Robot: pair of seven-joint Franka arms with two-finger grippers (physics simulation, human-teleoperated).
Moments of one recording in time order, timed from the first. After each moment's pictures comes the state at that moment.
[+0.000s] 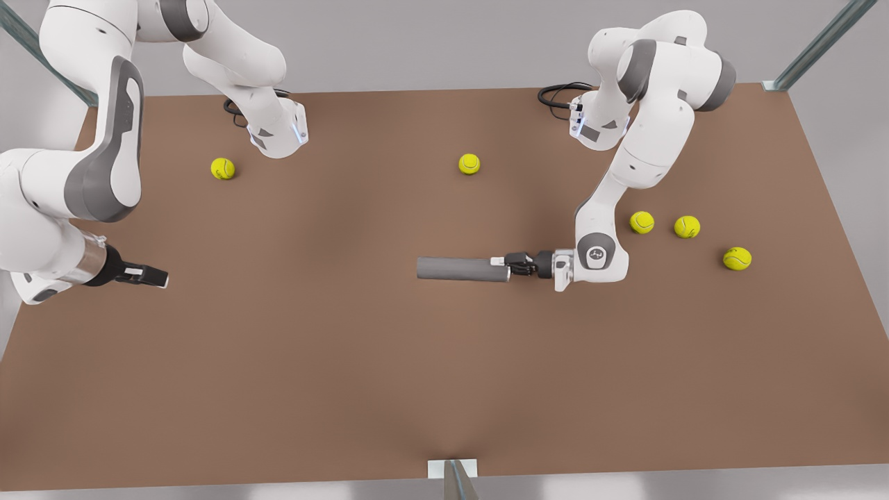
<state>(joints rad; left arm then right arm) -0.18 0.69 -0.13 -2.04 -1.55 1.94 1.05 -0.17 0.26 0.08 -1.43 -0.03 1.59 0.08</state>
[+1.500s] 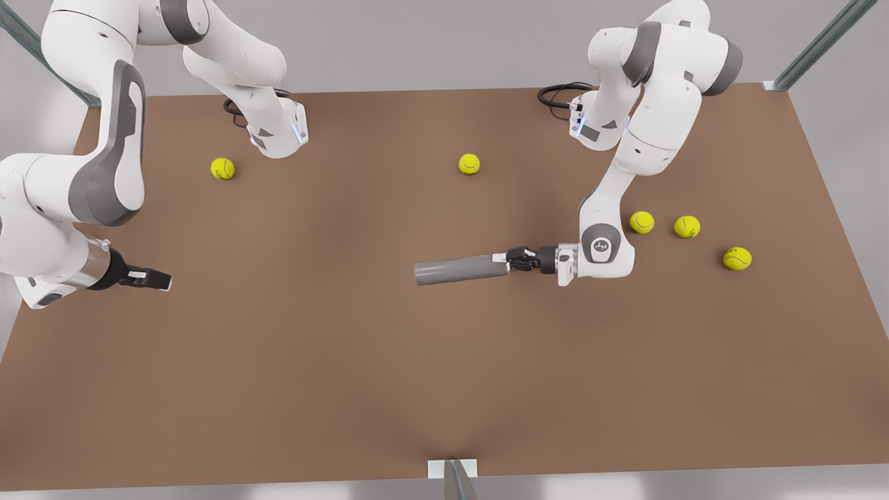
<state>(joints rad) -0.18 0.60 -0.13 -2.08 -1.54 1.94 1.04 -0.16 0.28 0.09 -1.42 -0.03 1.59 0.07</state>
